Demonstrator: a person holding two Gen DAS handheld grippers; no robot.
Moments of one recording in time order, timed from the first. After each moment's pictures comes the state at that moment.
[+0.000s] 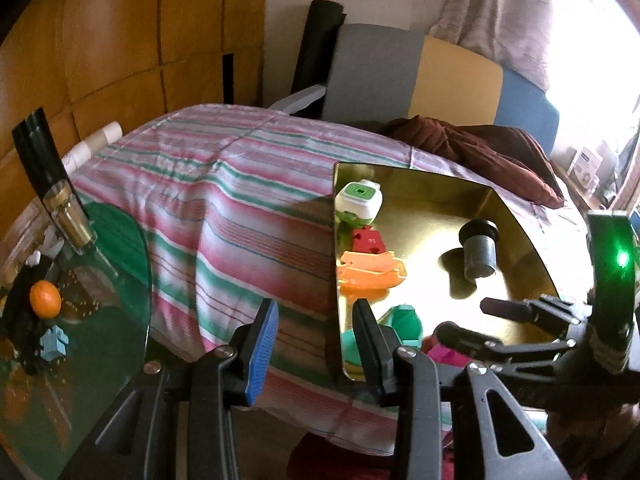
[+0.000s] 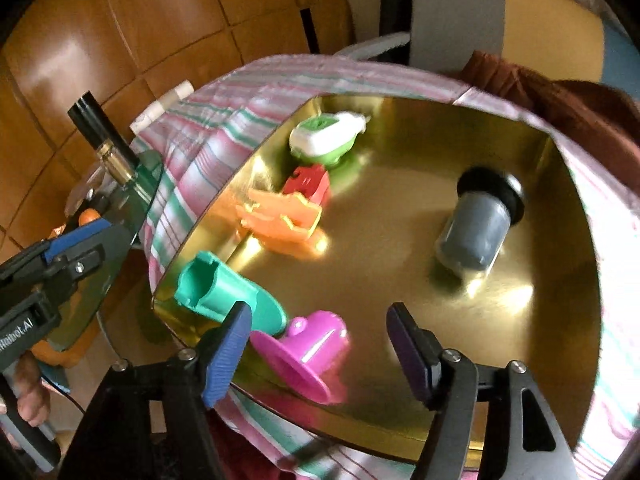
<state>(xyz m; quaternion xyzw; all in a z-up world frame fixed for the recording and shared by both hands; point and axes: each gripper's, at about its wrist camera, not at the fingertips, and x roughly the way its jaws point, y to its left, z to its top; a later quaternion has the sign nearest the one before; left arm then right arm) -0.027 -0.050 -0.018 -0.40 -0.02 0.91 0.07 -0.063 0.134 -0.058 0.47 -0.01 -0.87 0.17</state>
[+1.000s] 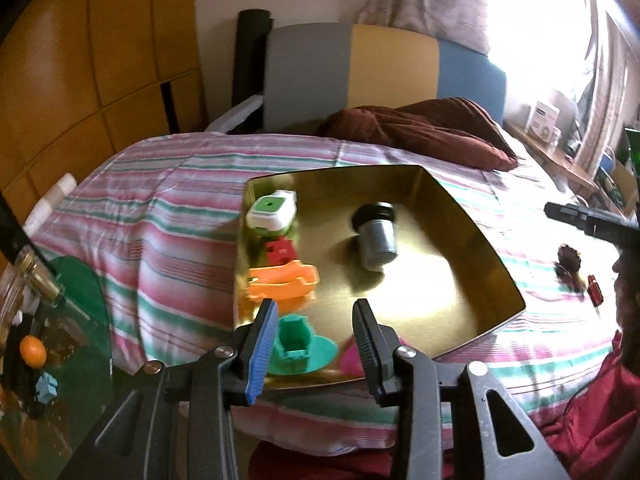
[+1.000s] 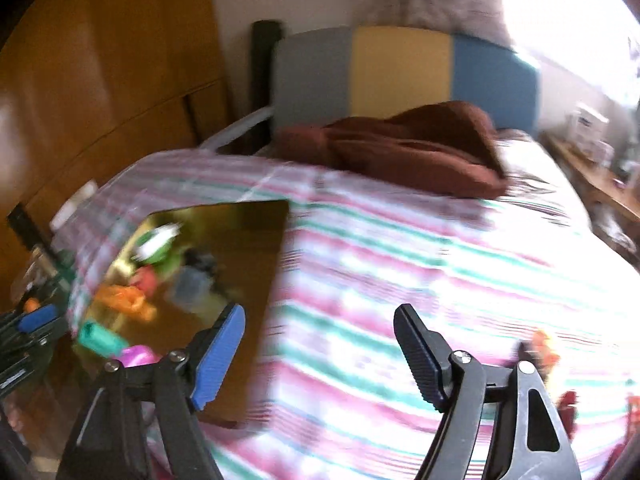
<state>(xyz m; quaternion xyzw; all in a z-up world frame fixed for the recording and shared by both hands) -0.014 0.027 0.003 -0.39 0.05 0.91 0.15 -0.016 0.339 0.025 0.37 -0.05 -0.93 -0.03</state>
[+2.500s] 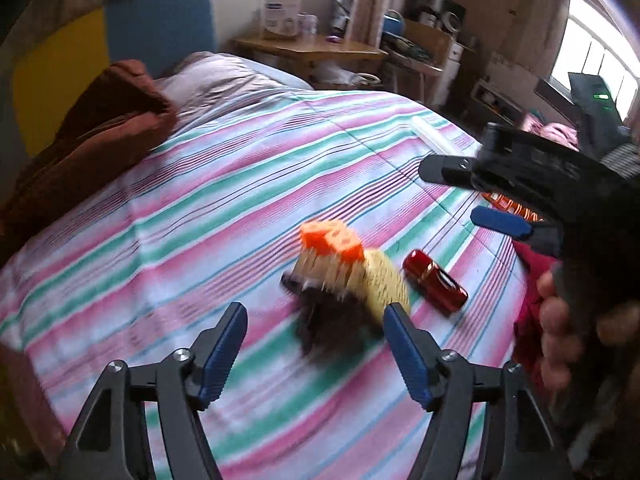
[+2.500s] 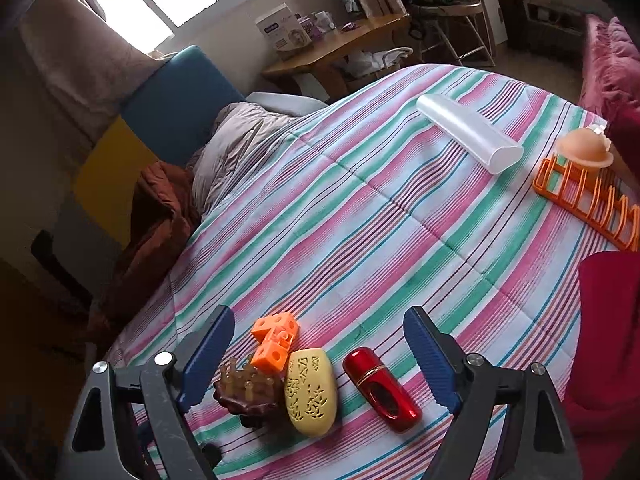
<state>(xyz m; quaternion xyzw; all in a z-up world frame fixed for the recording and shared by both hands) -0.020 0.455 -0.038 -0.41 0.22 0.72 0.52 0.103 0.604 -0.031 0.27 -0.42 -0.80 -0.34</state>
